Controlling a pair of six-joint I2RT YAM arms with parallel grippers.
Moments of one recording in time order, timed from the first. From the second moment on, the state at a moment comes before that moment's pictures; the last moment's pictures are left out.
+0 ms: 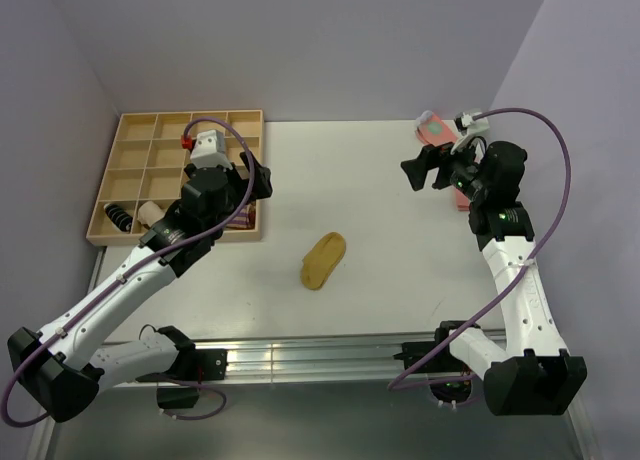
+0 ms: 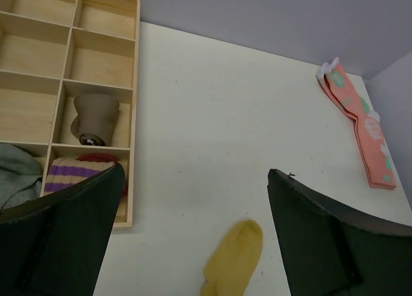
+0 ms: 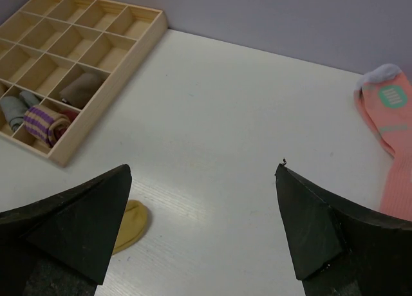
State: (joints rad) left arm -0.66 1.06 1.02 -0.21 -0.47 -0.52; right arm -0.04 1.02 1.03 -0.22 -0.51 0.03
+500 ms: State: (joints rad) left arm -0.66 1.07 1.02 -0.21 -0.45 -0.52; right arm 0.01 0.99 1.01 -0.25 -0.41 -0.07
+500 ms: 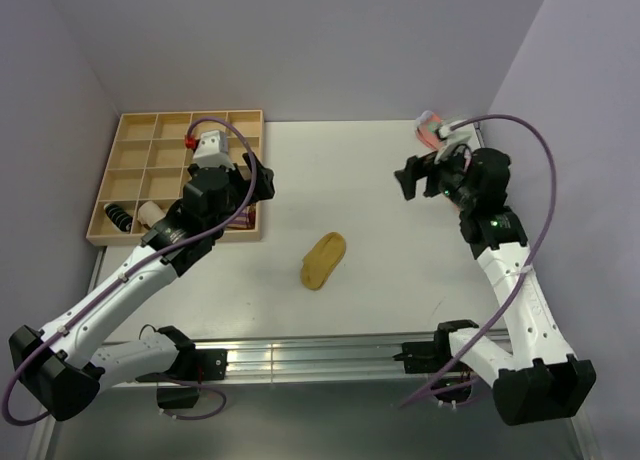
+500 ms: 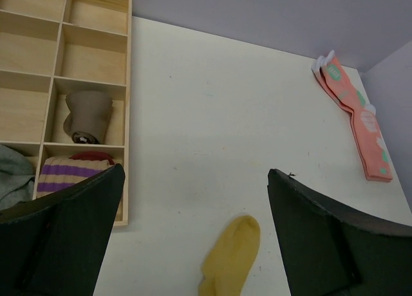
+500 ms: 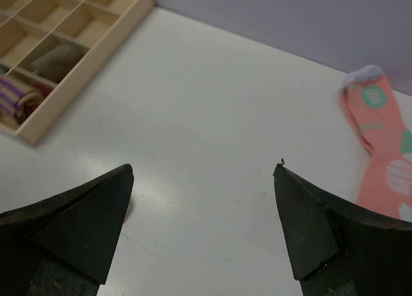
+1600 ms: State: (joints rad) left arm -0.69 0.88 0.69 -0.19 -0.55 -0.72; right arm 1.07 1.47 0.85 -0.37 0.02 -0.23
